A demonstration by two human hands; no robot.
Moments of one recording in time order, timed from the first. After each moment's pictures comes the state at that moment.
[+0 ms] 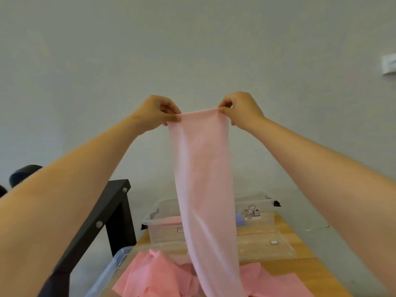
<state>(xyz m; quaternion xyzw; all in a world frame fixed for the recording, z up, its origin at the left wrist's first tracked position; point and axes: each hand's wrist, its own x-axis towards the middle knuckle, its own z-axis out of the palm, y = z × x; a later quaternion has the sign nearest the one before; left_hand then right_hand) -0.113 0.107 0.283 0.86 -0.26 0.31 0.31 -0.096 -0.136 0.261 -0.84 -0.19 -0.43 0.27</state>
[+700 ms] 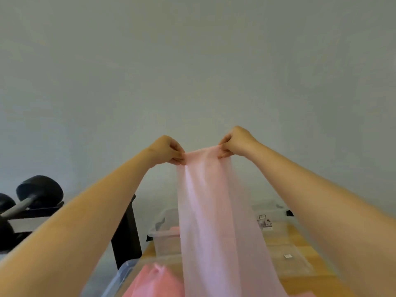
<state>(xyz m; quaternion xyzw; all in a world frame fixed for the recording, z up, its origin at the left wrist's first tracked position) -0.065 0.112 0.239 0.91 -0.16 0.16 0.35 -0.054 -0.116 0.230 -0.87 -0.14 -0.19 0.43</state>
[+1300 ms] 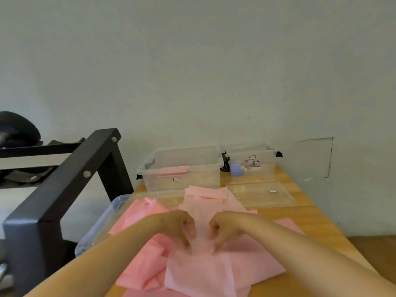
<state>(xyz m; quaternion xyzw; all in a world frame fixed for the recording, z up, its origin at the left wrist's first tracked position) -0.068 0.105 -0.076 0.96 -0.20 -0.20 0.09 -0.066 -0.092 -0.089 -0.93 -0.25 0.22 0.14</state>
